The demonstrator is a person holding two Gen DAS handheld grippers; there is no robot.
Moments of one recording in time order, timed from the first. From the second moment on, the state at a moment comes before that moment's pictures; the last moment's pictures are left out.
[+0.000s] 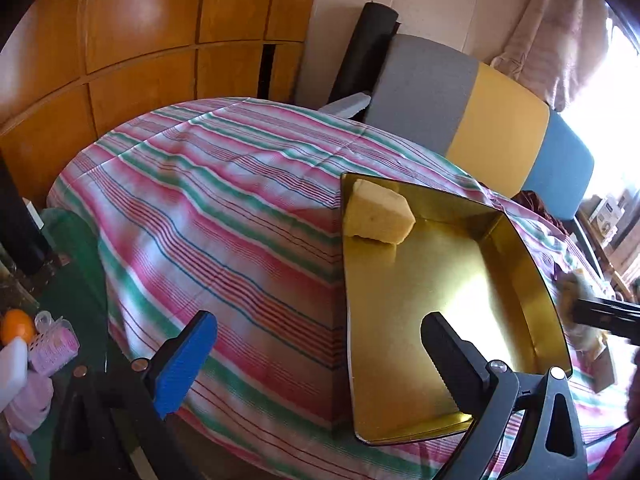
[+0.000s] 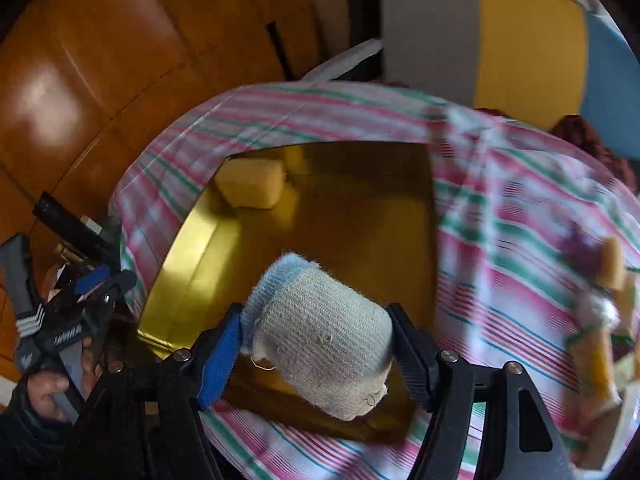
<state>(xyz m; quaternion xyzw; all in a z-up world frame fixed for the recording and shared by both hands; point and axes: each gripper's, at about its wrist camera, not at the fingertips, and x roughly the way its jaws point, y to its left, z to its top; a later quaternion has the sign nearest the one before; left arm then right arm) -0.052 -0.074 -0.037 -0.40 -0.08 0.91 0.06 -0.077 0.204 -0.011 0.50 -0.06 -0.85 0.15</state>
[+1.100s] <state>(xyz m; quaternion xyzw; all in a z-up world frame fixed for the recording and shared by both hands) -0.045 -0.058 -0.016 -0.37 -0.04 0.93 0.05 -0.055 0.186 -0.006 0.46 -0.05 -0.88 0.14</state>
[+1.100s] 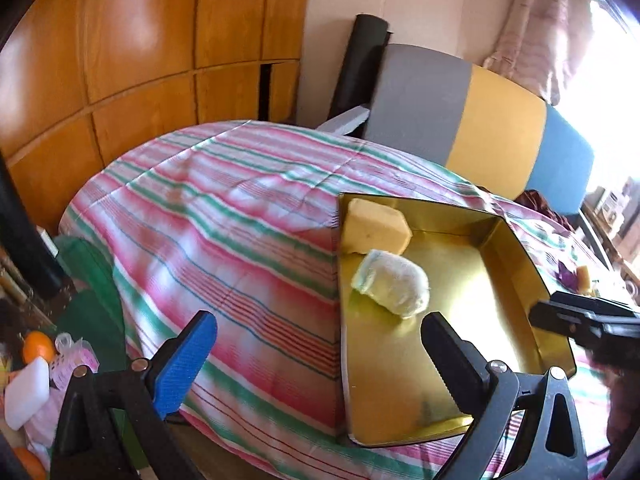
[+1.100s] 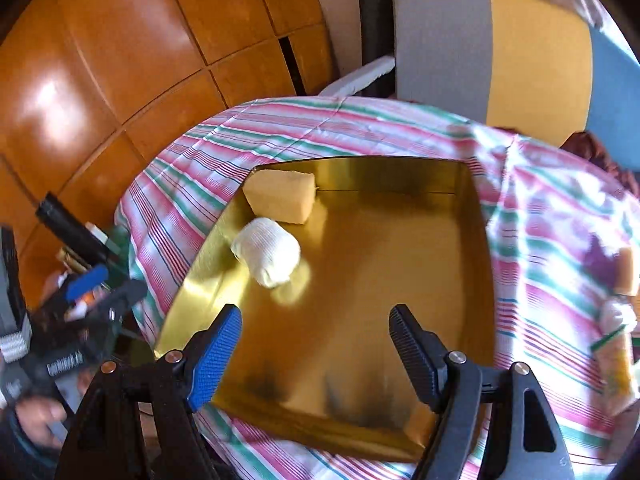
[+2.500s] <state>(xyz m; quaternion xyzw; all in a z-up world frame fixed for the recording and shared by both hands) -0.042 0.173 0.008 -0.37 0.11 0.88 0.26 0.080 0.514 -0.017 0.36 -0.24 -0.87 -0.23</state>
